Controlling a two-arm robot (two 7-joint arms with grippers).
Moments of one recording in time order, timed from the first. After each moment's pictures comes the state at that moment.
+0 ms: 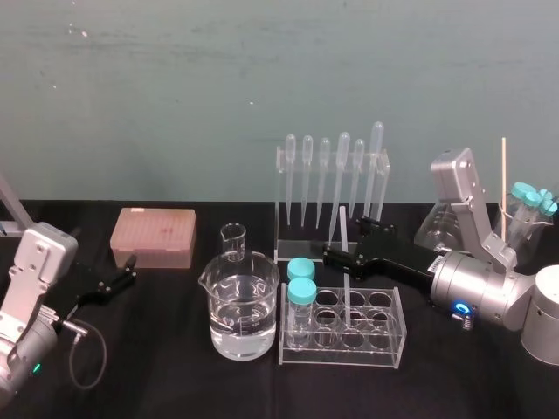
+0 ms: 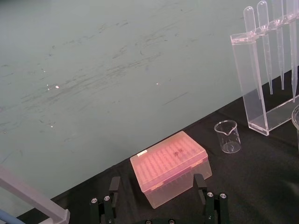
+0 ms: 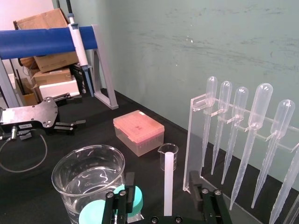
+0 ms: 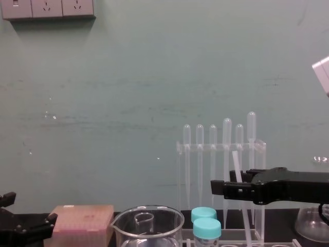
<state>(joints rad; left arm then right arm) -0.20 0.60 0.45 -1.41 -0.25 -0.12 0.03 0.47 0.48 -0.51 -1.32 0.52 0.09 0.57</state>
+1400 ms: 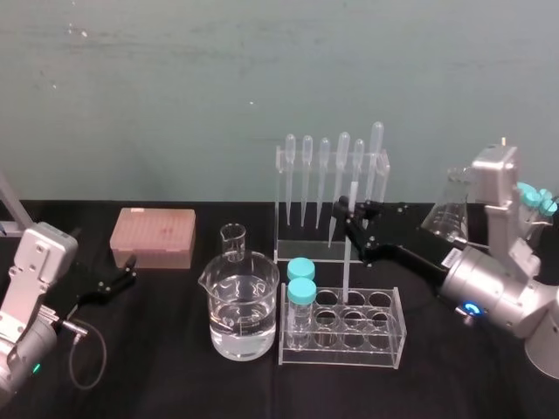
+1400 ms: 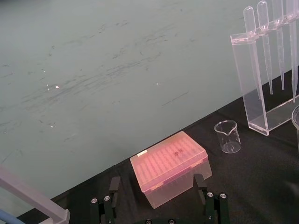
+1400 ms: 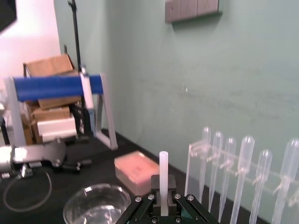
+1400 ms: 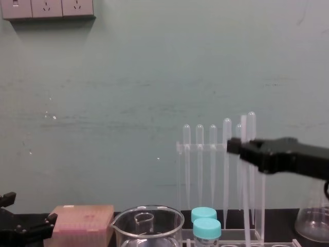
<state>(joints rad) -0.20 0.60 0.45 -1.41 -0.25 -0.12 0.03 0.37 0.47 -0.42 -1.42 0.54 -0.07 0.56</state>
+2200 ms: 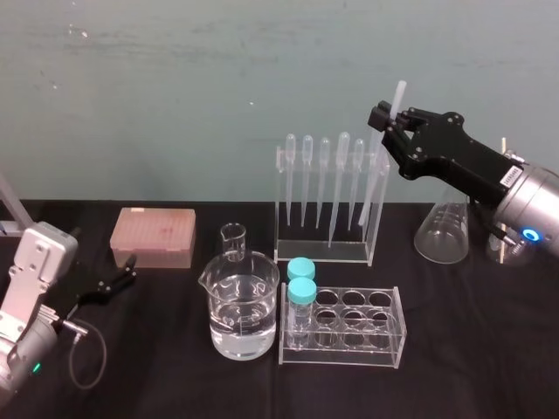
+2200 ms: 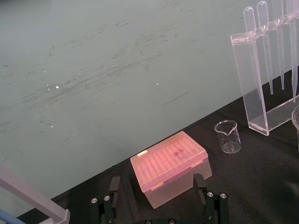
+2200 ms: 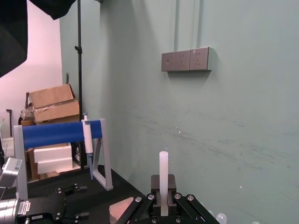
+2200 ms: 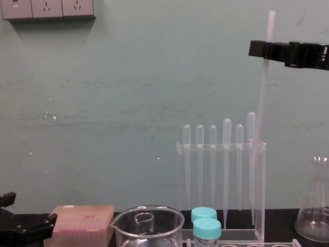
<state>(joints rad) -0.20 0.60 0.45 -1.41 -0.25 -0.12 0.03 0.40 0.57 -0.32 -1.64 0.66 0.06 0.52</state>
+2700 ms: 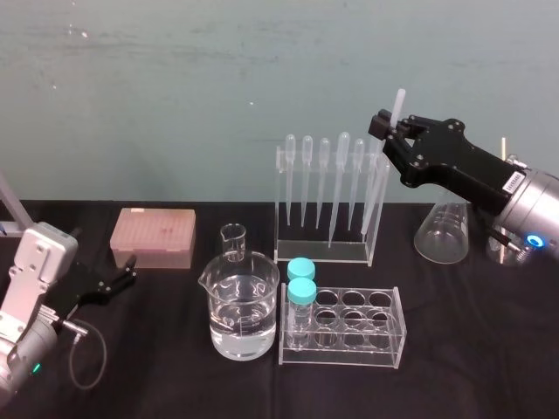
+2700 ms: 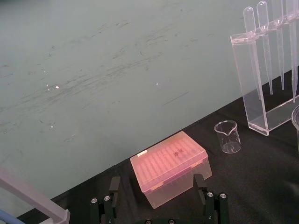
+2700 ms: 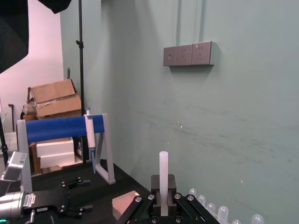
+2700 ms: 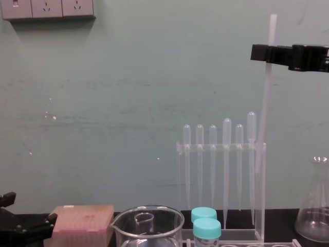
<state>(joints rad) -0.20 0.60 0.45 -1.41 -0.25 -0.12 0.03 0.39 0.60 -0.33 -1.67 0.67 0.08 0.51</state>
